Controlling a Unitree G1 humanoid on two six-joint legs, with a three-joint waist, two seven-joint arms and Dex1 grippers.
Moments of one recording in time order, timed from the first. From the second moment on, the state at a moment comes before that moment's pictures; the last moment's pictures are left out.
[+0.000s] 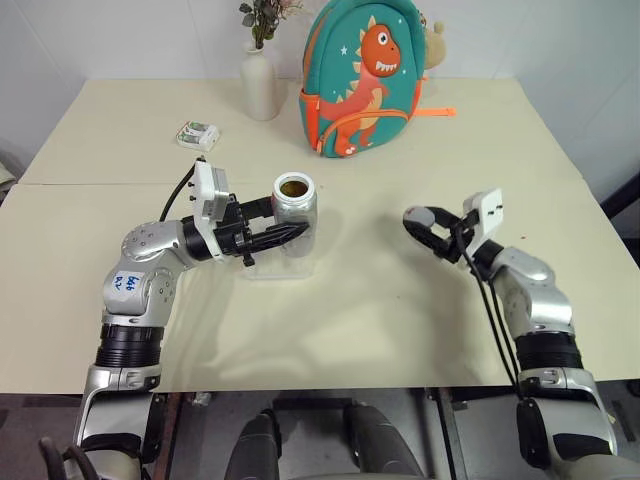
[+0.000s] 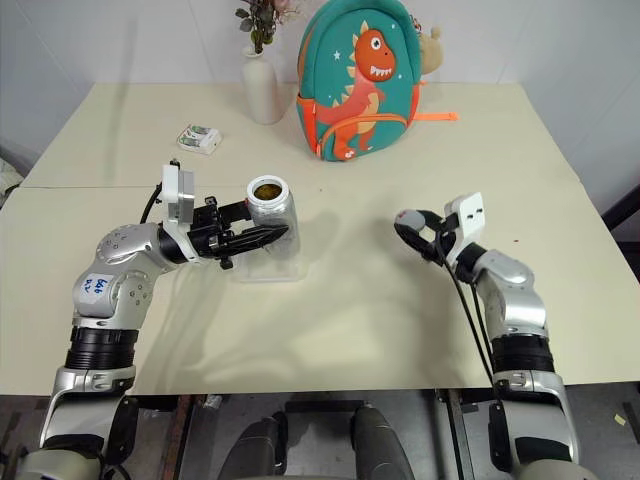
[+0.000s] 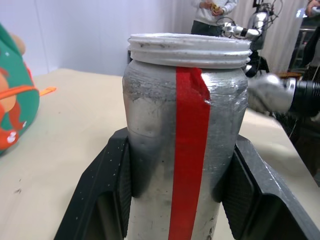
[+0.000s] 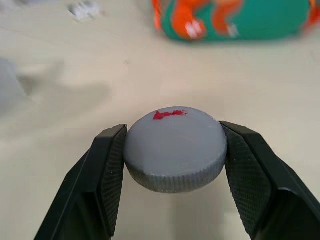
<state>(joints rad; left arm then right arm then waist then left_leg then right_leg) -0.62 0.48 0.09 0.06 -0.52 0.34 -1.06 -0.57 -0.43 -0.14 0.48 0.33 0.12 0.79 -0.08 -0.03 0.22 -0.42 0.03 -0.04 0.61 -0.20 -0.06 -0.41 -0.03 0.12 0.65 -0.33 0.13</state>
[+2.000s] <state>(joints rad) -0.86 0.89 -0.22 0.22 0.59 -0.40 -0.32 -0.62 -0.62 -0.01 -0.10 0.49 0.41 1.06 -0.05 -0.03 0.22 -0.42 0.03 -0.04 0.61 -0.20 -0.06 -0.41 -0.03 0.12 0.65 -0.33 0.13</state>
